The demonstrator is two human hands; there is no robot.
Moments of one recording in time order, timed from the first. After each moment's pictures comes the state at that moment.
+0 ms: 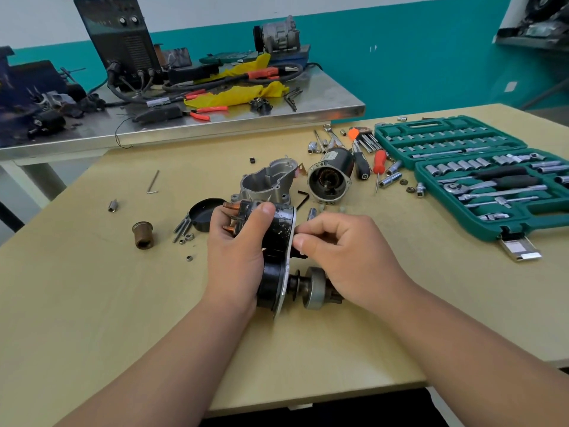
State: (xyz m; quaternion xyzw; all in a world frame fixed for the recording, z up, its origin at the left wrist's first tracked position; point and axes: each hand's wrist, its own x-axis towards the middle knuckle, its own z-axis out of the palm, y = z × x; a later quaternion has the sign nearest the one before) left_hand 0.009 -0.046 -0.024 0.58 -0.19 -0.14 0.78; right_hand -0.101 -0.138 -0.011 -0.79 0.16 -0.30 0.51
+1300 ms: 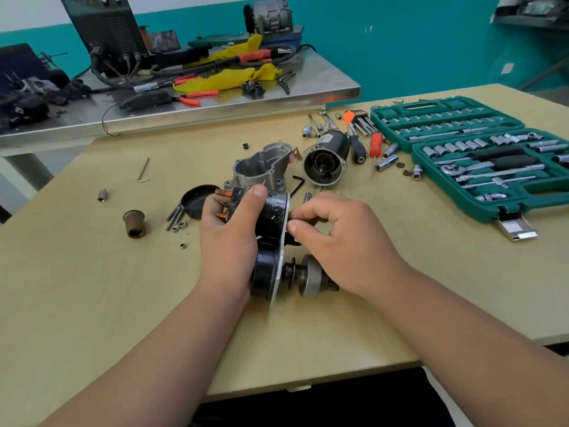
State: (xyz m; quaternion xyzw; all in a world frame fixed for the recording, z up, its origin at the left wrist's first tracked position) left_hand 0.008 -0.047 -0.021 0.57 -0.18 -0.16 0.78; right_hand -0.100 -0.137 -0.013 -0.84 0.15 -0.33 0.39
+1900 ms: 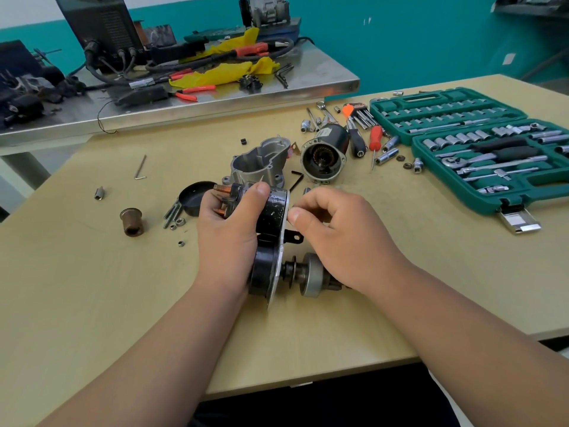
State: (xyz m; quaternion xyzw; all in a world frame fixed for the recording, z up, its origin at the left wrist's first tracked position) left_hand 0.009 -0.047 -0.023 0.58 -0.20 -0.14 0.78; right_hand -0.098 -0.136 -0.015 -0.84 0.19 -0.30 0.42
